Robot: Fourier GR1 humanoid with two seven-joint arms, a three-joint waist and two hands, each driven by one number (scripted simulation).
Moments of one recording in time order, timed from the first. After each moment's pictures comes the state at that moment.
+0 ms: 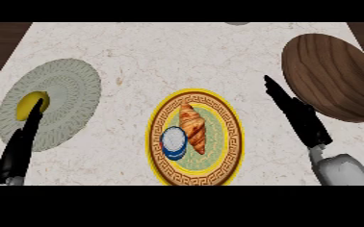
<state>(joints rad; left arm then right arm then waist) 0.04 0.56 -0.15 -1.30 0.08 0.33 -0.06 -0.18 -0.46 0.31 -1.47 -0.16 -0.02 0.14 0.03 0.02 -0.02</state>
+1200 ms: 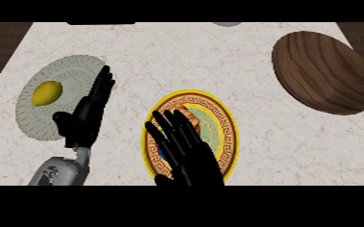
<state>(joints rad) -0.16 0.27 -0.26 -1.51 0.18 0.29 0.03 -0.22 -0.05 0.88 -1.67 1.05 -0.50 0.37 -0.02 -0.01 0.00</state>
